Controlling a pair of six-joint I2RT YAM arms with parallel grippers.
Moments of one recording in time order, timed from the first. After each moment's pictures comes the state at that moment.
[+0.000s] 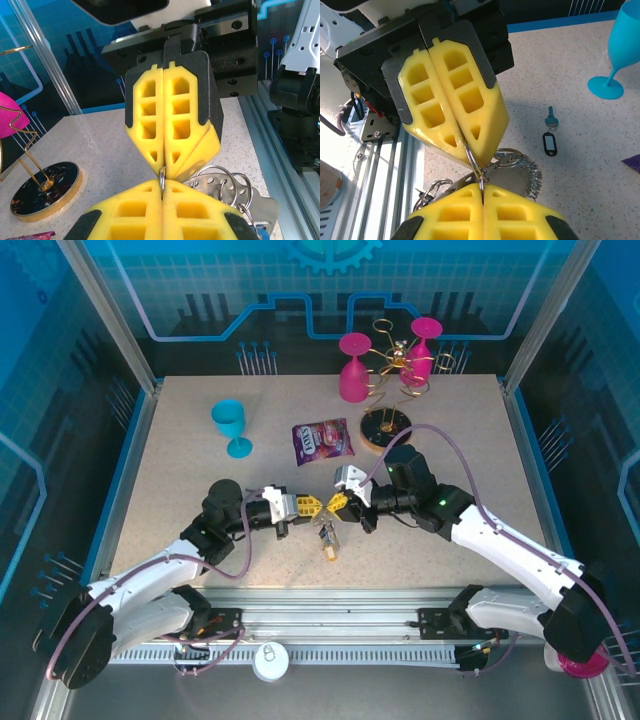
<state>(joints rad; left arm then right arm) -0.58 1.01 0.44 0.51 0.73 0.30 0.69 1.14 0.90 -0.33 -0.62 -0.33</state>
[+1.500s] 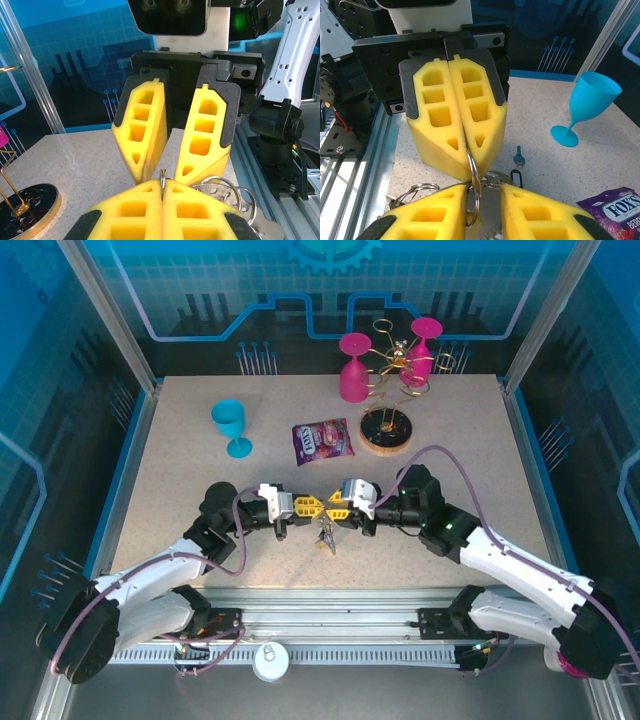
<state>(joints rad) -0.57 1.04 0.42 0.68 0.81 0.15 0.75 1.02 0.71 -0.01 -0.52 -0.38</state>
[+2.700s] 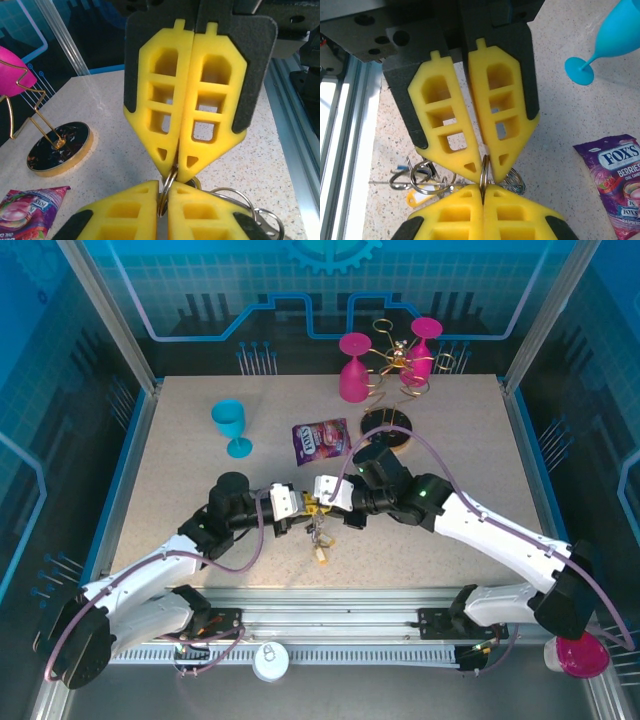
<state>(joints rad) -0.57 1.01 0.52 0.22 0.62 0.43 0.85 1.27 1.11 -0.58 -0.28 -0.60</state>
